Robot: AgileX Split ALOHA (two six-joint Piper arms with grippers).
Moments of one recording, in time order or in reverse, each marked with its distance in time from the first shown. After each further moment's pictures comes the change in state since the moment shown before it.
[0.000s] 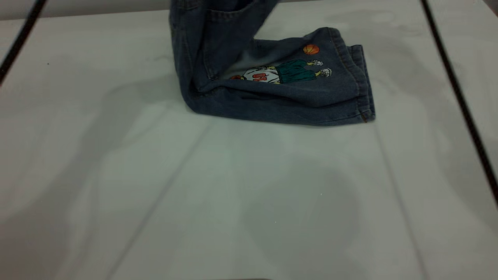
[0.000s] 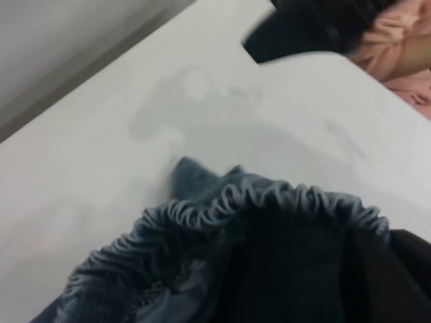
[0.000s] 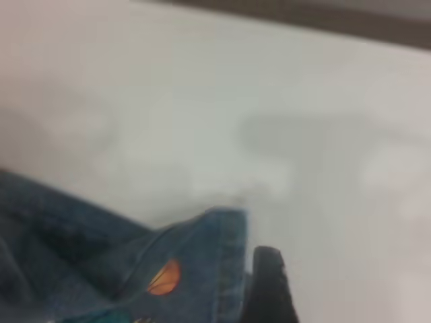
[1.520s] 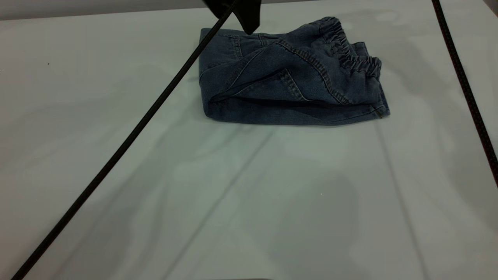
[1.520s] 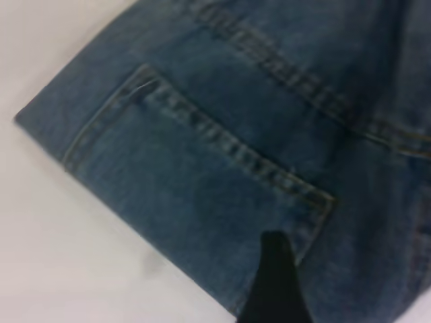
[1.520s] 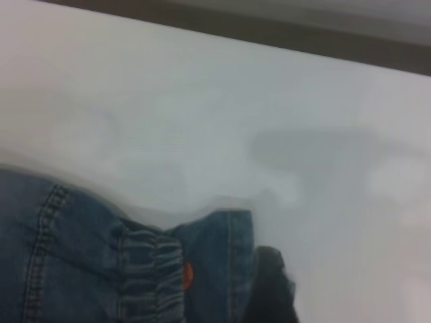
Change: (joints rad) left arm -0.244 0.133 -0.009 0.993 -0.033 -0.845; right arm -0.007 -0.014 -0.012 0.027 0.008 -0.044
